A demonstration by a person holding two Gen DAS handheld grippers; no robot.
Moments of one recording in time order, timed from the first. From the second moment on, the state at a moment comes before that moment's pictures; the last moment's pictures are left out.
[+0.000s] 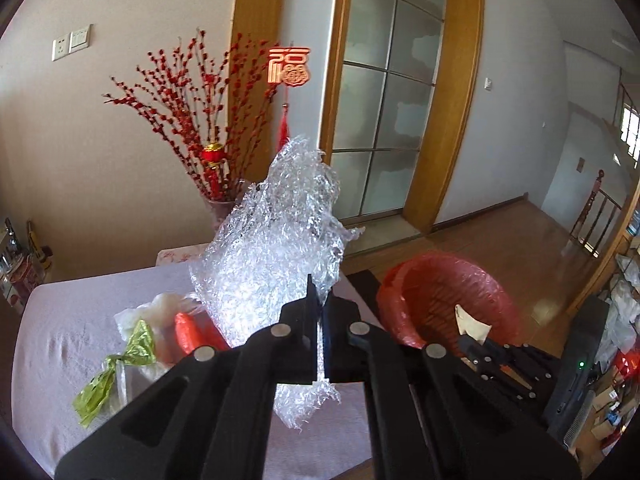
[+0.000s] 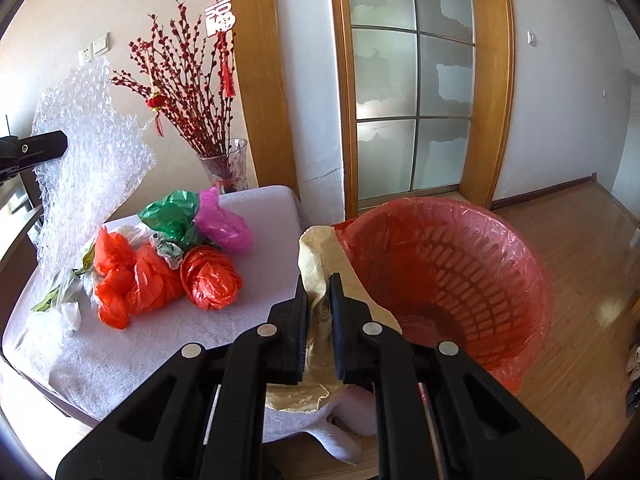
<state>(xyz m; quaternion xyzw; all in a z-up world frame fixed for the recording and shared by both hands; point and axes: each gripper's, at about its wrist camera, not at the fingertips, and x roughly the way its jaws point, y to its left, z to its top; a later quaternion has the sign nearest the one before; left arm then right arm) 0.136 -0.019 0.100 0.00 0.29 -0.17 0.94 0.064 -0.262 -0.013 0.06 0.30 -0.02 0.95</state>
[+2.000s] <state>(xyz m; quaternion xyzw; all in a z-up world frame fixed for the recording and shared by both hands) 0.175 -0.155 0.005 0.01 0.34 -0.23 0.91 0.074 -0.384 -0.018 0.07 0.26 -0.12 0.95</state>
